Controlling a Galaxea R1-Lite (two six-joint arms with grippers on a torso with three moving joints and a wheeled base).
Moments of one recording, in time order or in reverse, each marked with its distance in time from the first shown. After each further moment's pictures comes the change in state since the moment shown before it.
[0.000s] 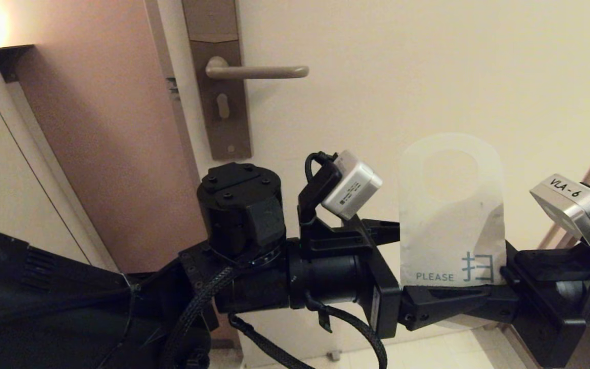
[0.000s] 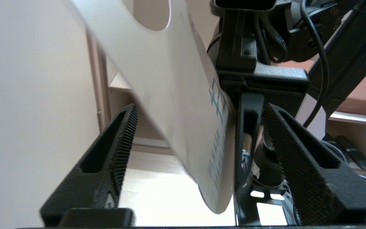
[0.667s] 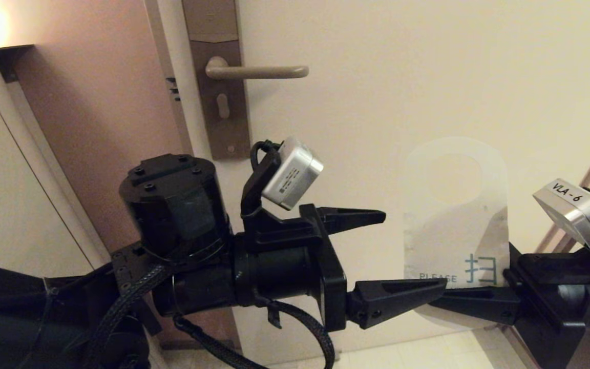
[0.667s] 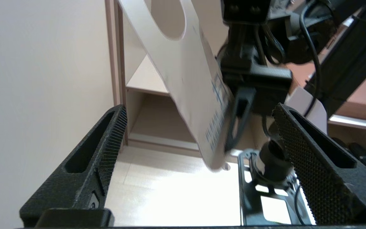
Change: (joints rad) left arm 0.066 -0.130 0.119 0.001 0.002 0.004; right arm -0.014 -0.013 0.021 0.000 -0.029 -0.003
